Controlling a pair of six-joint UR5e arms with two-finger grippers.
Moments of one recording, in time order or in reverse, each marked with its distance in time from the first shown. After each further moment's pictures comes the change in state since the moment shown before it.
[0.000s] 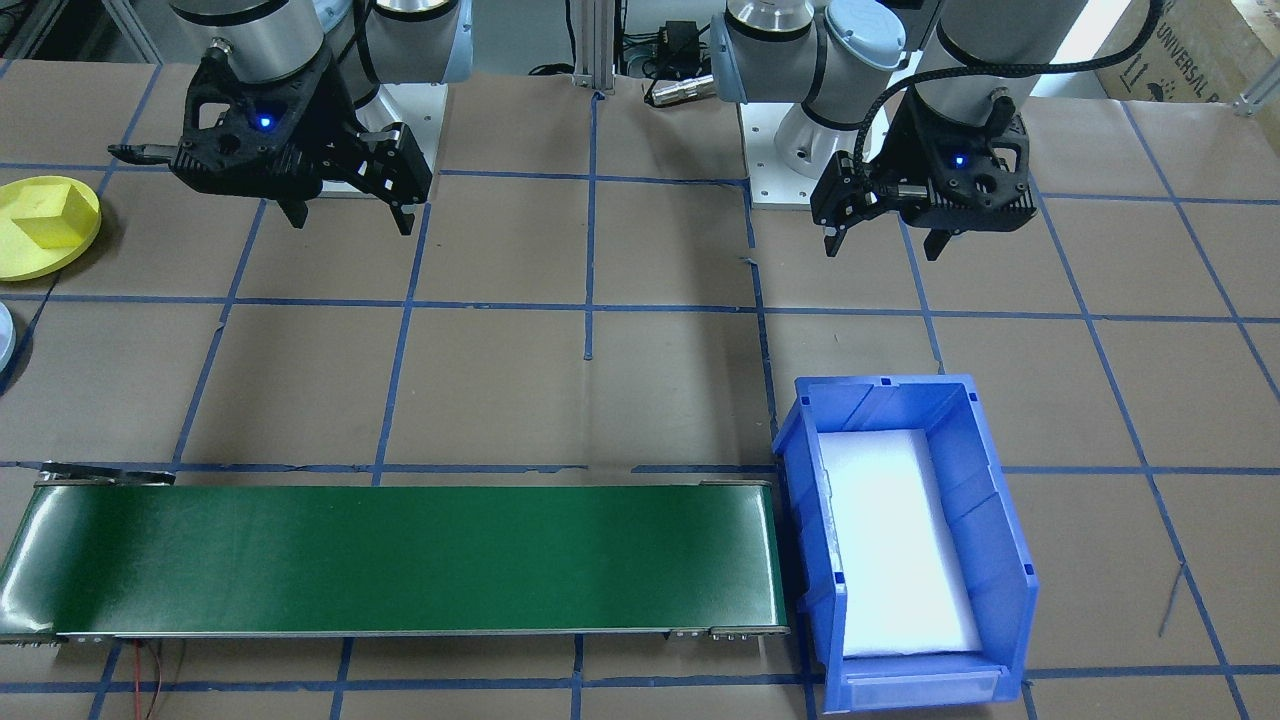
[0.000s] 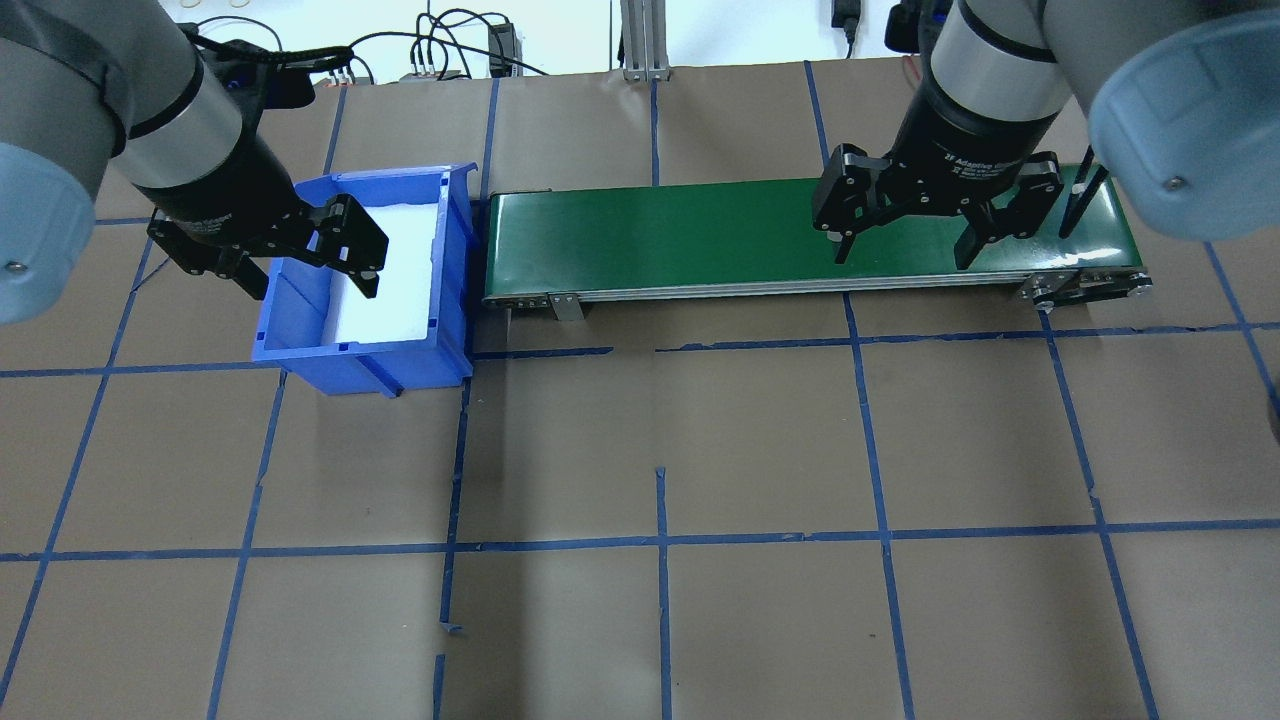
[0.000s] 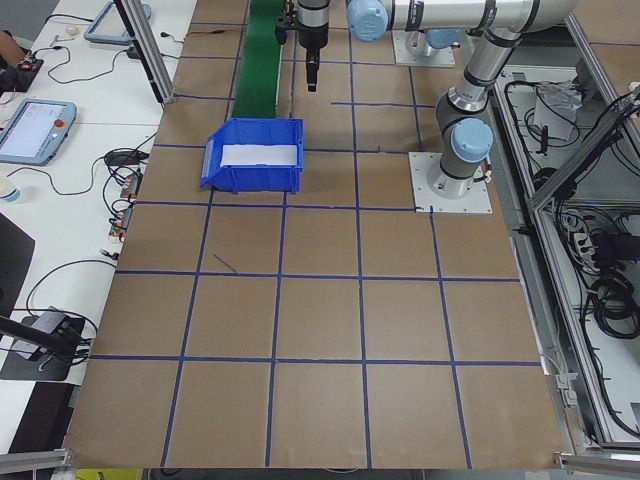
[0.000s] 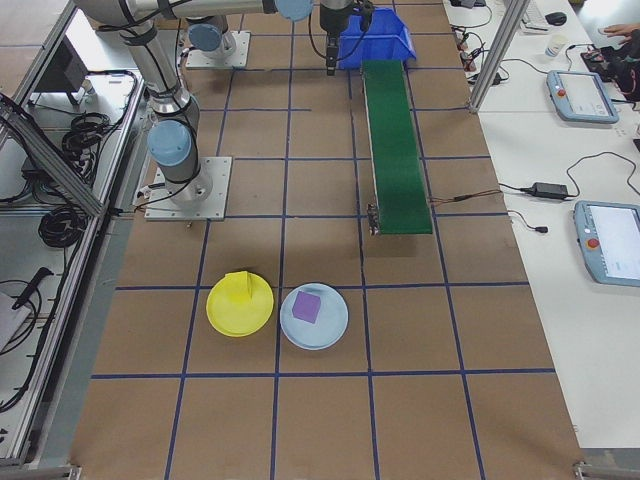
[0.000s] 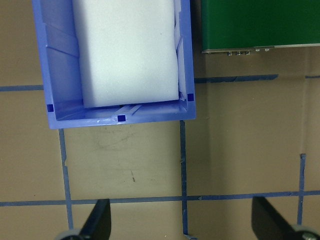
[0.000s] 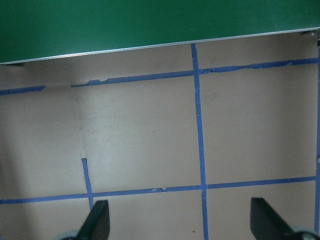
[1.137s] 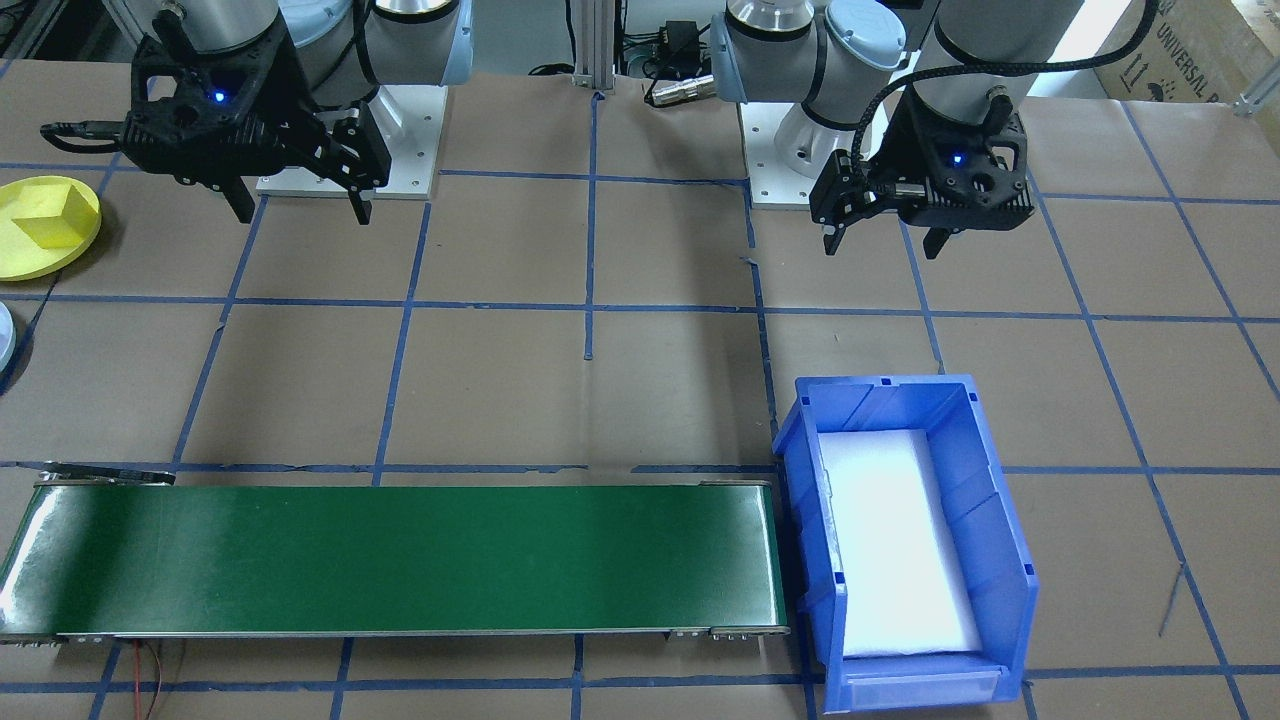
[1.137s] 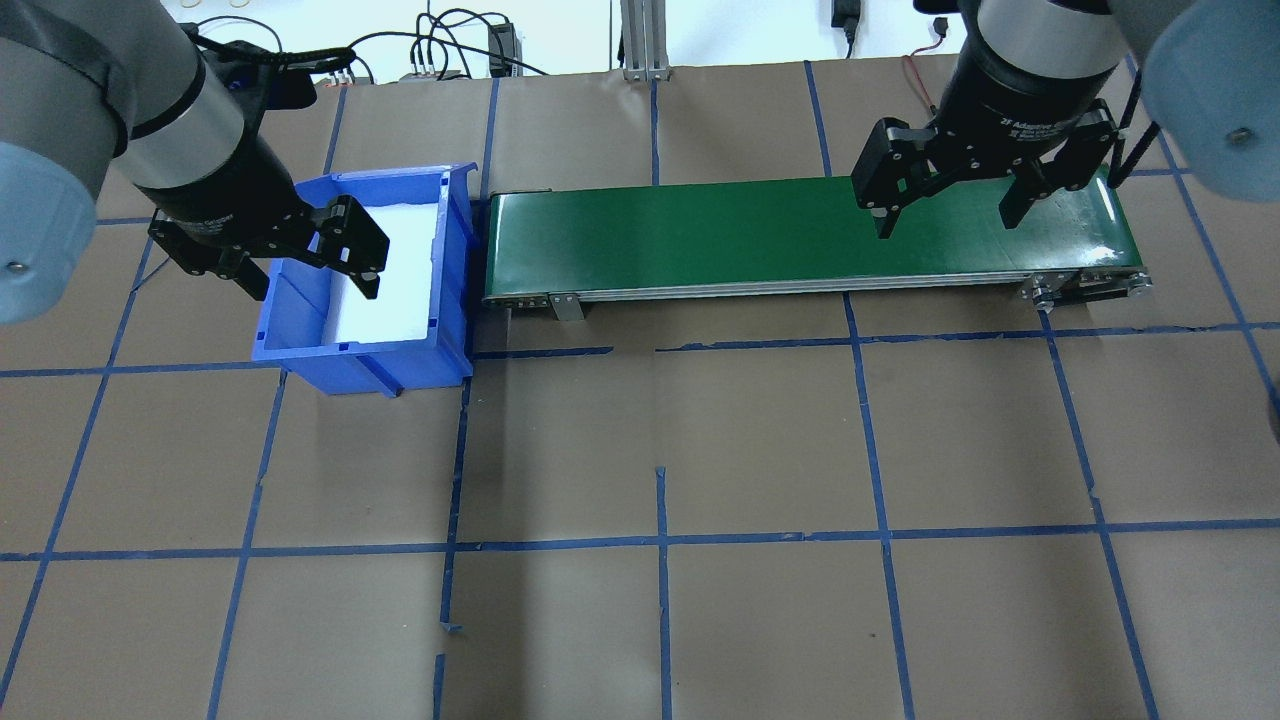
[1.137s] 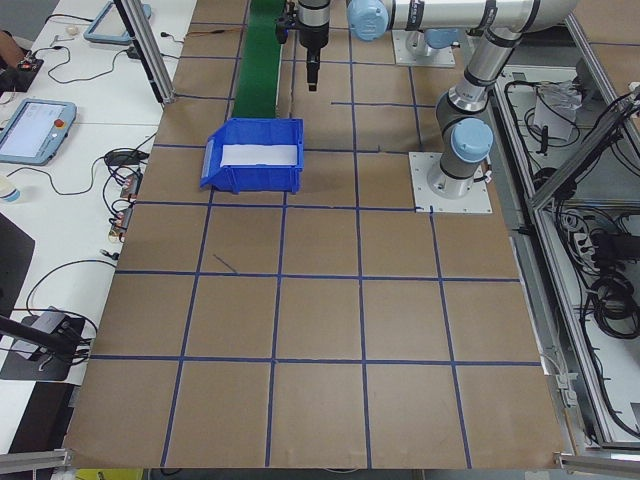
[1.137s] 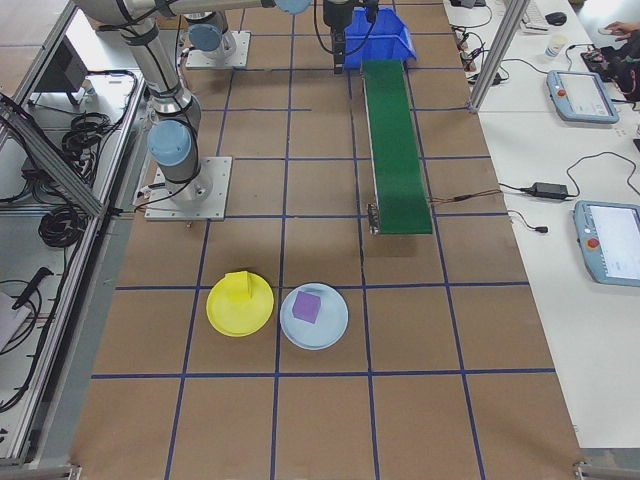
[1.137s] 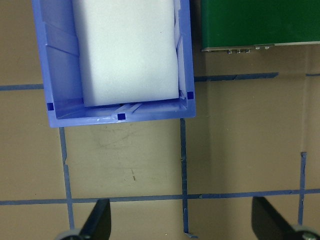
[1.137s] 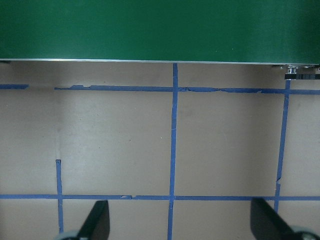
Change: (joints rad) left arm -0.003 0.001 0.000 -0.003 0.002 0.000; right arm -0.021 -0.004 -0.041 0.009 -0.075 -0.133
